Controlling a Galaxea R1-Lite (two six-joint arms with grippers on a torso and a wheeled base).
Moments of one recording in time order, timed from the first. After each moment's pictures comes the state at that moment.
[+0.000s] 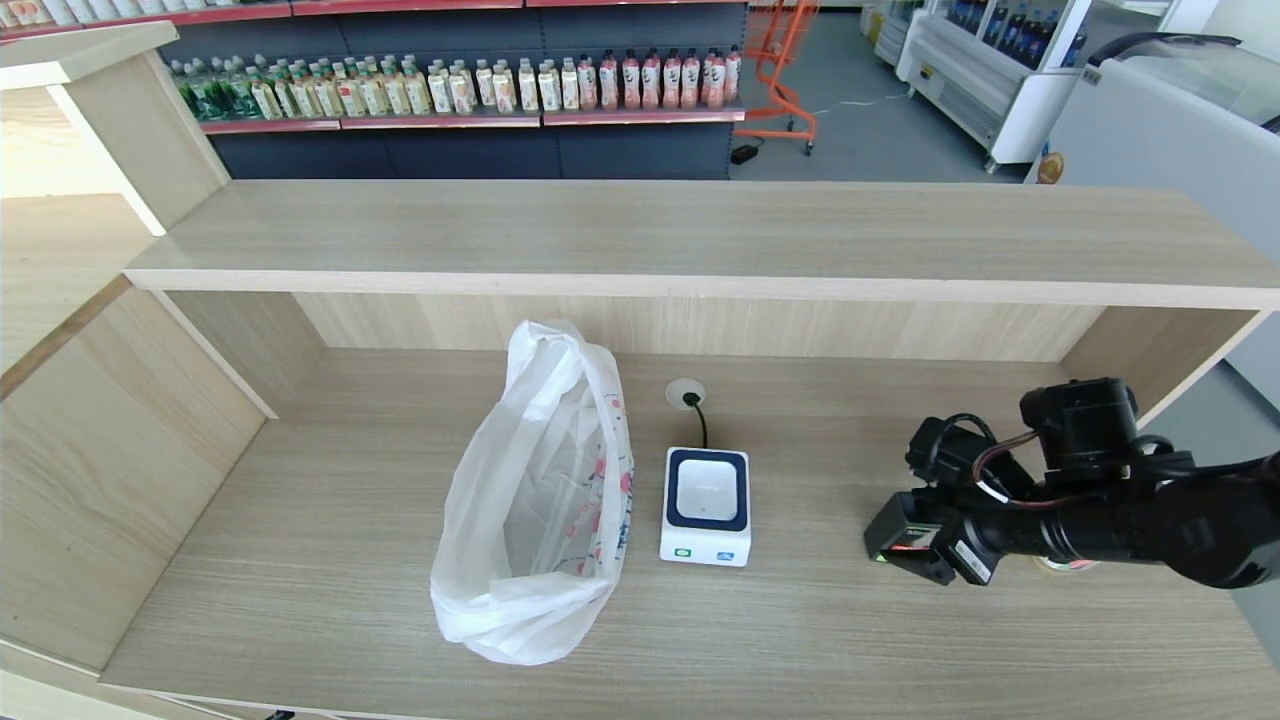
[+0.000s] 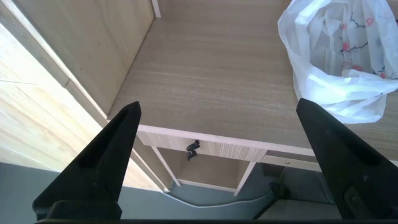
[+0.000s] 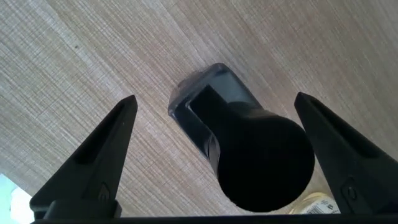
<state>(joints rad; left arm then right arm) 0.00 0.00 0.00 0.05 0.13 0.01 0.14 1.84 -0.71 -0.40 0.22 -0.73</state>
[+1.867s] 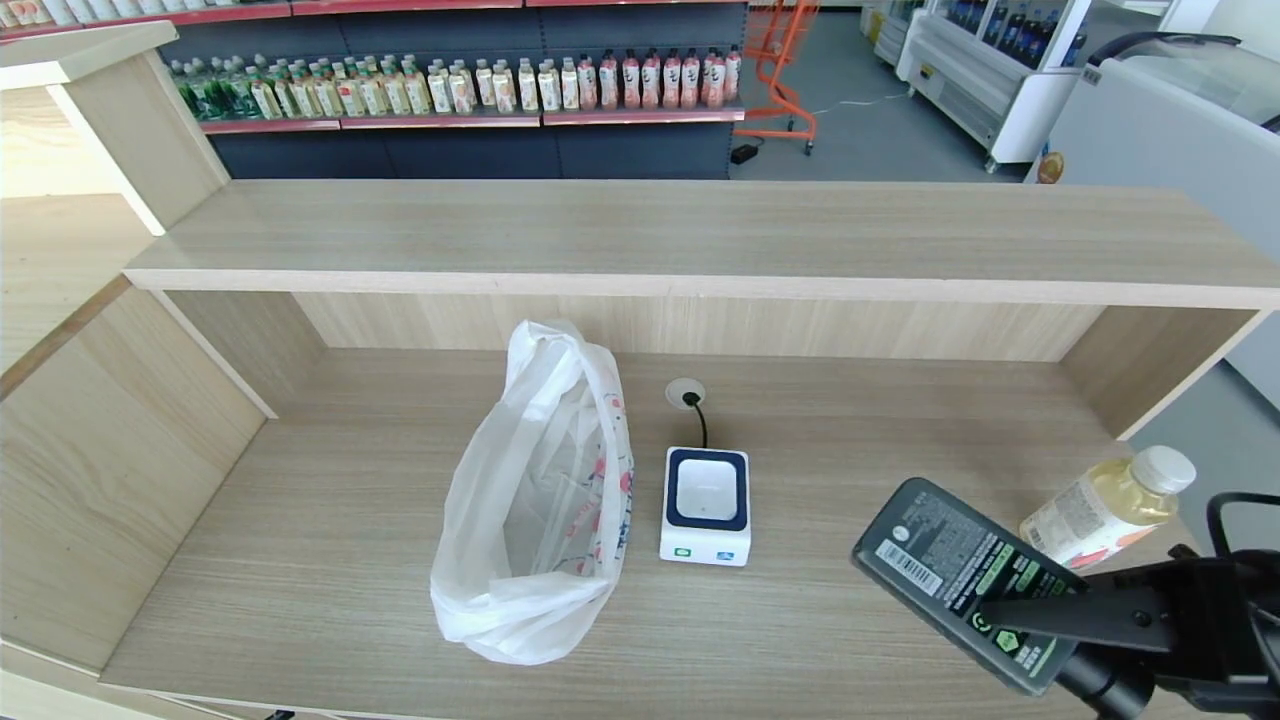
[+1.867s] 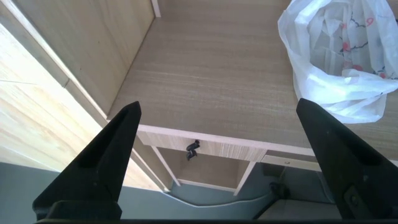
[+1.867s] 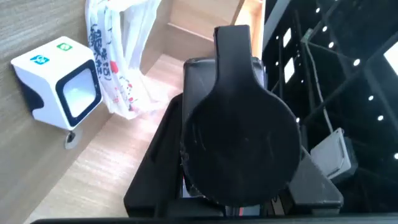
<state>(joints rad) 0.00 0.00 0.00 0.05 0.13 0.01 0.13 1.34 -0.42 -0.38 1.19 -2.74</state>
